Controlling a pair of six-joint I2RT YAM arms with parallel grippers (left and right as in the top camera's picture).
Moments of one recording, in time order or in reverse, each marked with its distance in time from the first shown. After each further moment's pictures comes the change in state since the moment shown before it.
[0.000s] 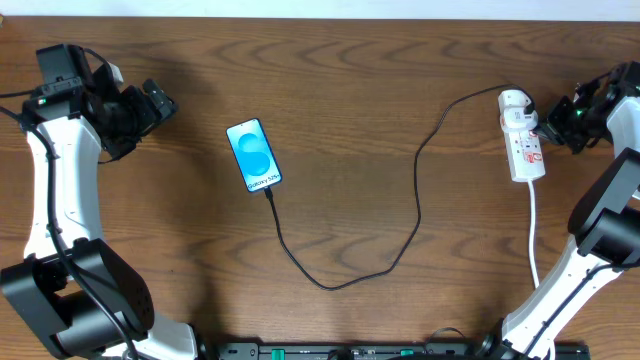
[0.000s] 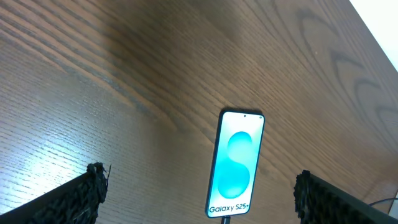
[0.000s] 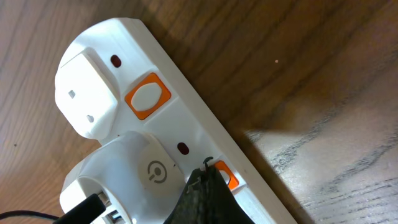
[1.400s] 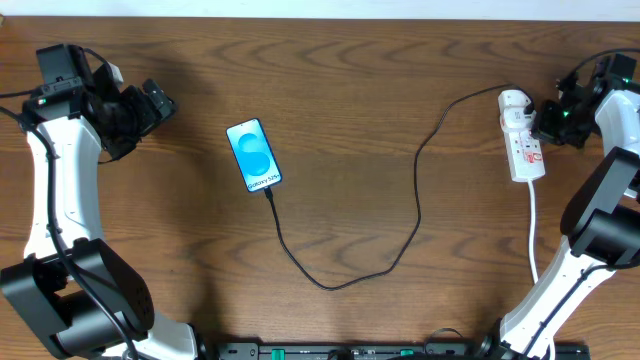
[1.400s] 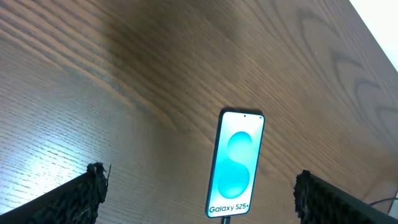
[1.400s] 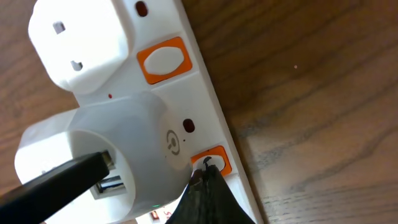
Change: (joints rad) left arm 0.000 0.000 0.000 0.000 0.000 0.000; right arm 0.061 -0.024 -0.002 -0.043 0.166 -0.333
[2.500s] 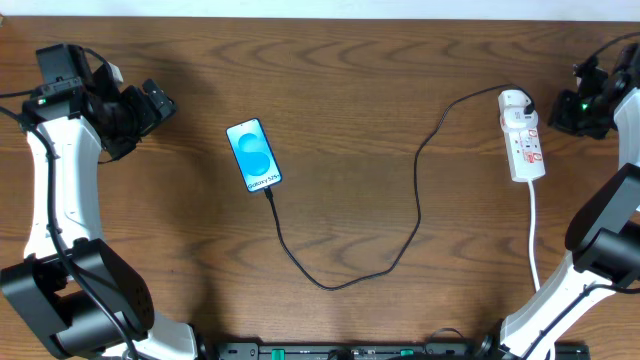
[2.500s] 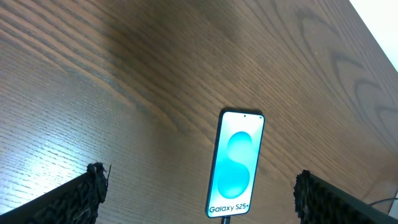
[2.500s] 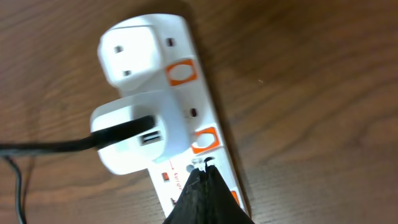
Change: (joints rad) left arm 0.000 0.000 0.000 0.000 0.000 0.000; right arm -0.025 -0.124 -0.001 -0.020 0.010 -0.033
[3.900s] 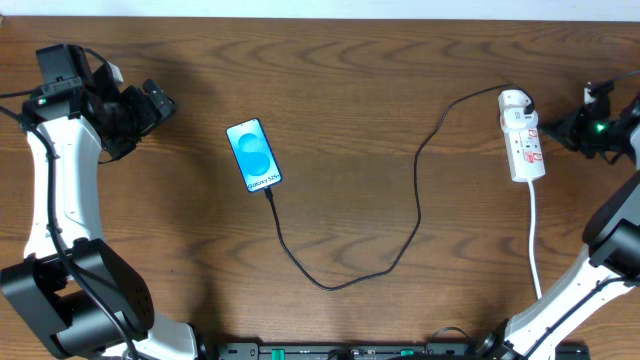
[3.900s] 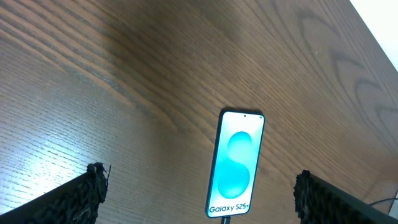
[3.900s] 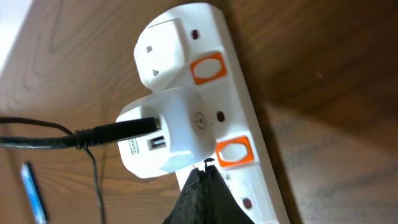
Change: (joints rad) left arm 0.000 0.000 0.000 0.000 0.000 0.000; right arm -0.144 0.090 -0.081 0.093 -0.454 0.034
